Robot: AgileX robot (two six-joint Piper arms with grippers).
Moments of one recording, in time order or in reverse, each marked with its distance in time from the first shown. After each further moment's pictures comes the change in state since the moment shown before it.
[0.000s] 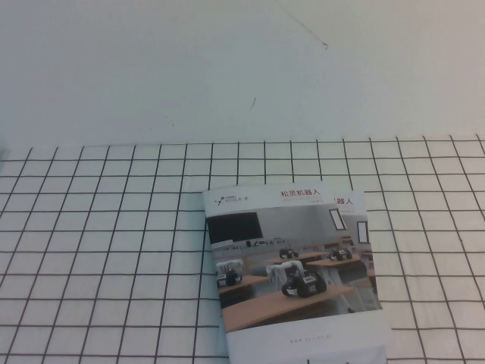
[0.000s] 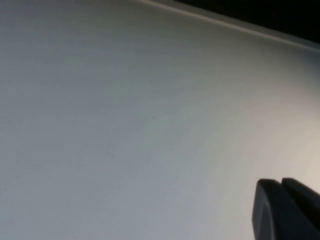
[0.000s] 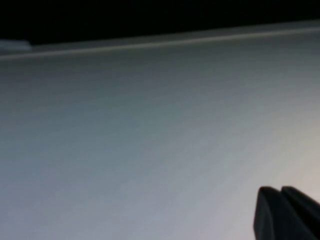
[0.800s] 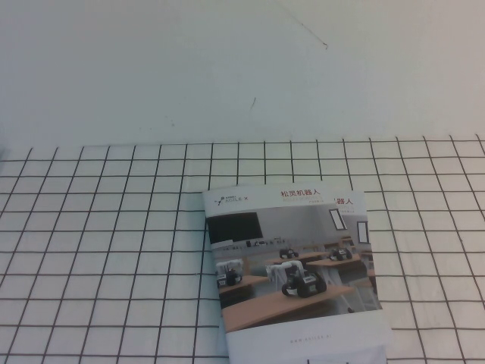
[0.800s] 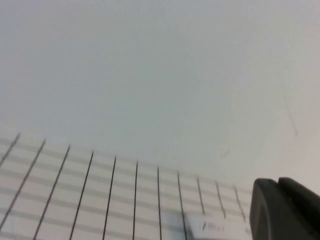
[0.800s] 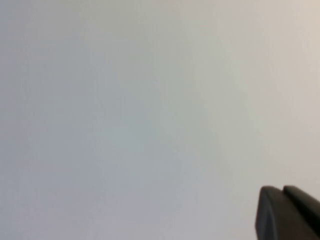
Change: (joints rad) right arm 0.000 0.467 -0.684 -0.164 1.239 0.101; left arm 0.000 0.466 -0.544 -0.243 1.296 -0.084
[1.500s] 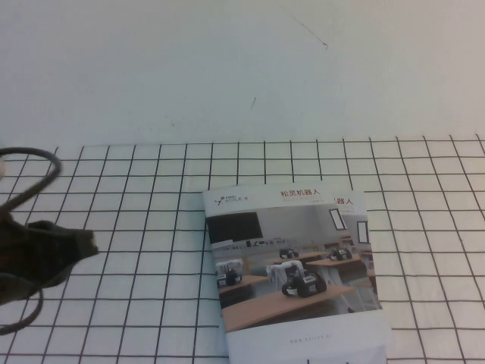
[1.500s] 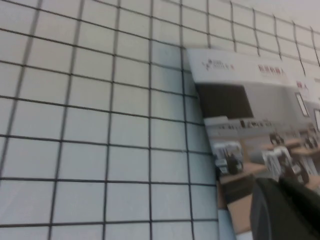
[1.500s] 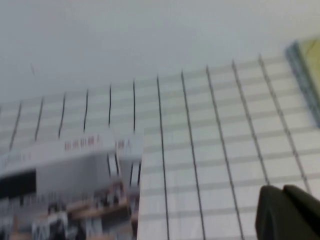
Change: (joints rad) right arm 0.171 0.420 0.009 0.357 0.386 -0.180; left arm -0.013 0.475 0.000 -0.465 0.121 0.414
